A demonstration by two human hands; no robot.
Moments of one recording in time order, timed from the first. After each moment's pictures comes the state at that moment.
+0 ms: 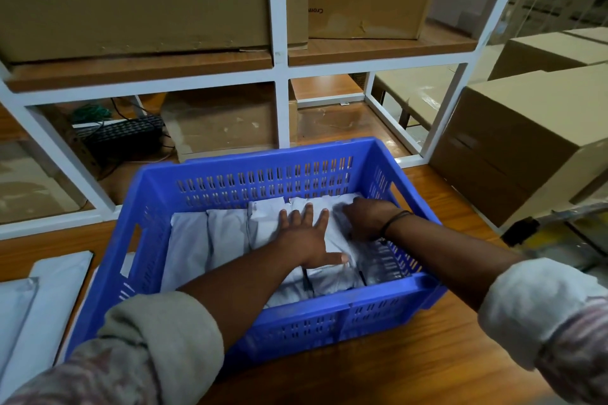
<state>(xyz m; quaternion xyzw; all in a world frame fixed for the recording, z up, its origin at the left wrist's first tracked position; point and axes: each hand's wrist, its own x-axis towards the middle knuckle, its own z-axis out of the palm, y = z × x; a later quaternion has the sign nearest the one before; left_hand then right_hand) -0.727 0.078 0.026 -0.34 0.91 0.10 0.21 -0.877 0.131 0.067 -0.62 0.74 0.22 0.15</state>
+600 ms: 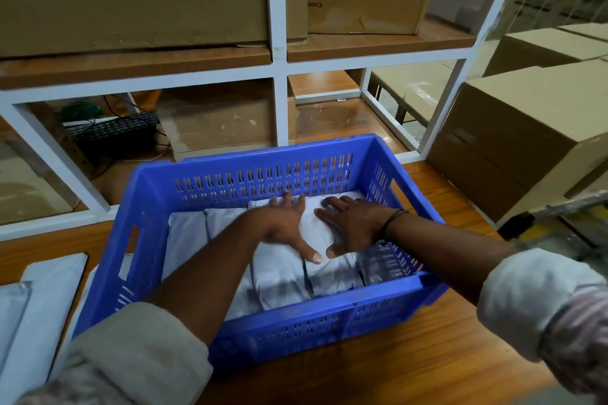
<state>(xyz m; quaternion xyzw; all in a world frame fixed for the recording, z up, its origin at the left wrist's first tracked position) -0.700 0.024 0.054 -0.32 0.89 0.19 0.27 -0.876 0.129 0.048 -0.70 0.67 0.22 0.14</state>
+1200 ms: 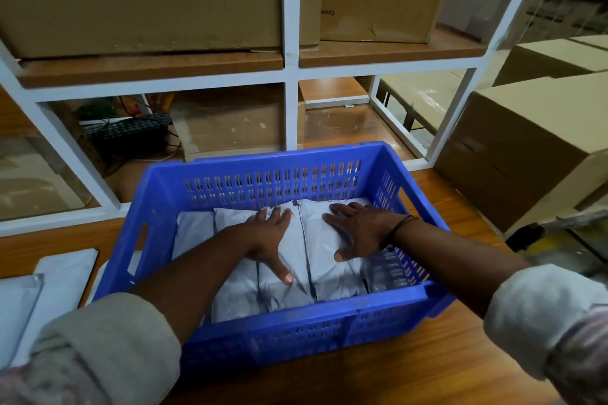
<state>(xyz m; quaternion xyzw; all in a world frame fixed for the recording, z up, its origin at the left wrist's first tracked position) -0.657 0.011 0.032 -0.30 0.90 0.16 0.29 -0.878 0.134 0.054 -0.70 0.66 0.21 0.16</state>
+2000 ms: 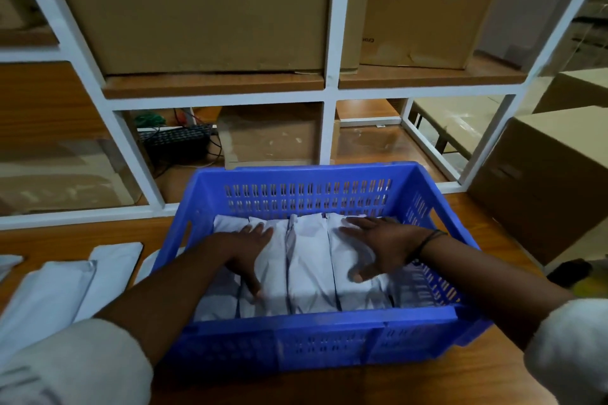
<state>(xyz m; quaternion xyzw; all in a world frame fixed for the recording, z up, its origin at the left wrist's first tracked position) -0.572 -0.011 0.047 -0.34 0.87 0.10 0.33 -0.857 0.132 0.075 -0.74 0.63 0.18 0.16</state>
